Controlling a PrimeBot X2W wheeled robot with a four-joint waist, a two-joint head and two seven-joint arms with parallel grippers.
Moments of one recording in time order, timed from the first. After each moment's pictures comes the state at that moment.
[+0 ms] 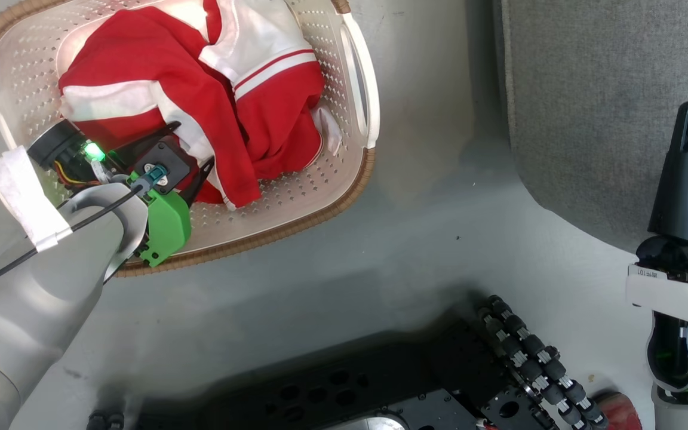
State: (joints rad) left arm -1.06 0.44 -1.28 0.88 -0.54 -0.13 -0.23; right arm -0.14 -0.05 -0.12 -0.32 0.31 0.13 -0.26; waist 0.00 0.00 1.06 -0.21
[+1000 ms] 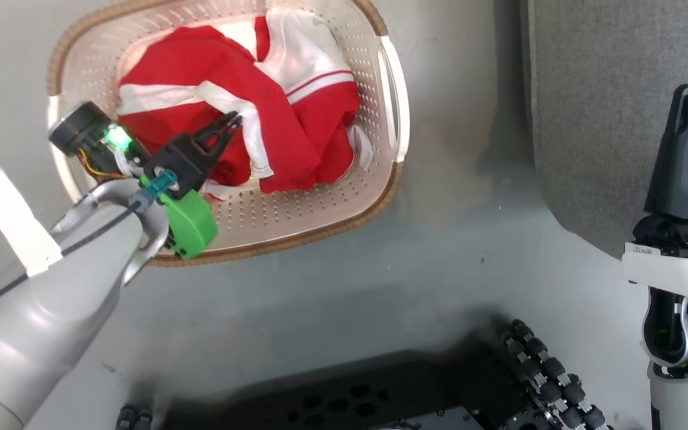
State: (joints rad) left arm -0.97 0.48 -1.06 0.60 -0.42 -0.13 -0.26; right arm -0.20 -0.05 -0.13 -0.24 0.27 0.13 -0.26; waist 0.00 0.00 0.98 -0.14
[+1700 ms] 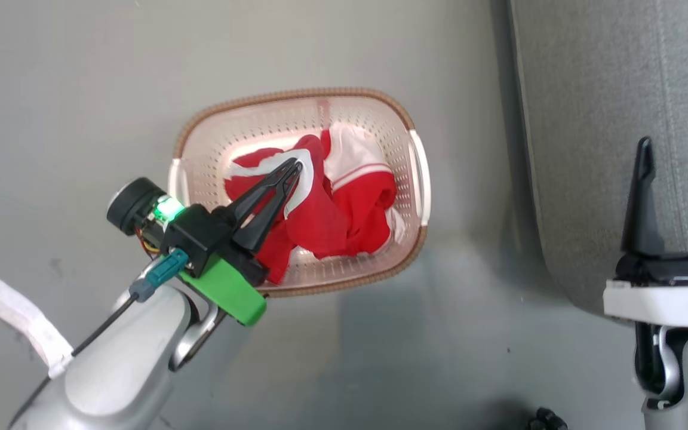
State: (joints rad) left arm -0.61 0.41 -0.76 0.21 -0.42 -0.13 -0.26; right arm -0.13 -0.05 -0.14 -0.17 0.14 0.13 -0.26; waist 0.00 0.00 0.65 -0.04
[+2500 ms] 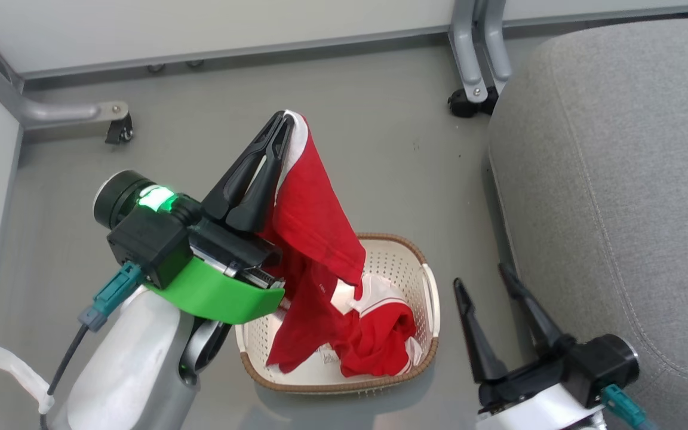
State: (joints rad) left arm -0.46 0.25 -0.49 -0.03 -0.41 -0.13 -0.26; right arm 0.08 -0.05 0.23 -0.08 0.12 0.13 -0.26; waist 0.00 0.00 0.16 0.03
